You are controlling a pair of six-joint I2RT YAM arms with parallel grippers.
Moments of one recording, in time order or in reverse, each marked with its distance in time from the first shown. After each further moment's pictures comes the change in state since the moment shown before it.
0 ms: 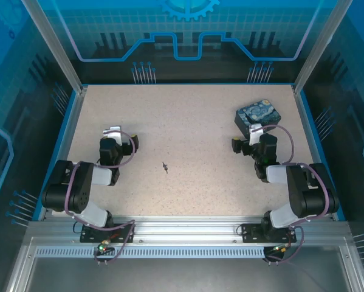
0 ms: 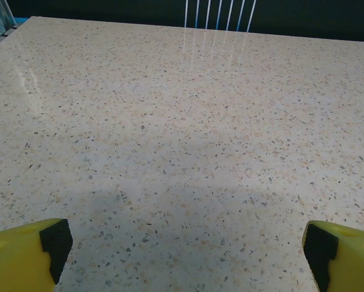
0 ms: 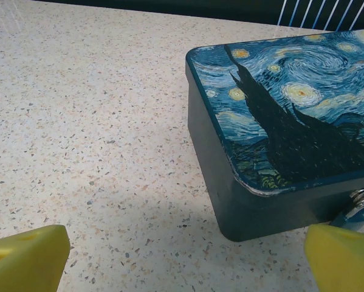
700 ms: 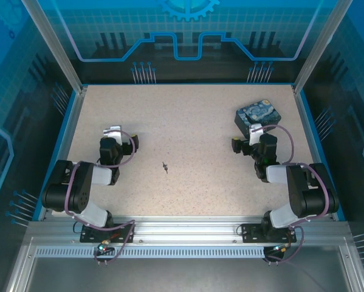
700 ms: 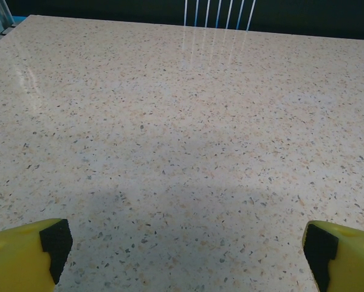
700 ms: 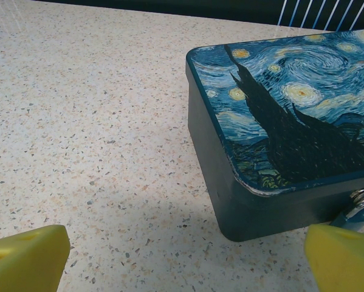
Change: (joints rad) left arm 0.000 0.000 0.009 -0.016 0.001 0.001; right arm 0.000 0.000 0.000 0.000 0.000 0.000
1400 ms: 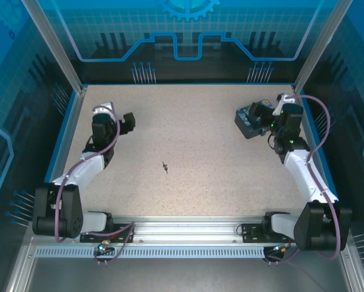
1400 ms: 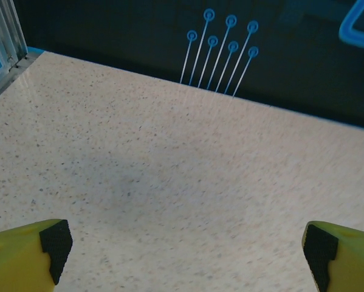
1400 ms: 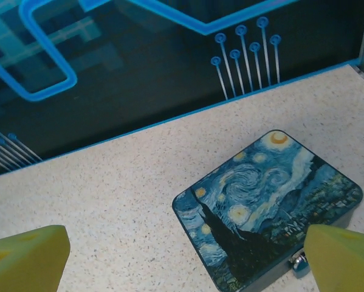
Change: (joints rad) left arm -0.007 -0.240 0.401 -0.673 -0.007 -0.208; right arm -0.118 -0.279 0.534 -0.777 0.004 0.431
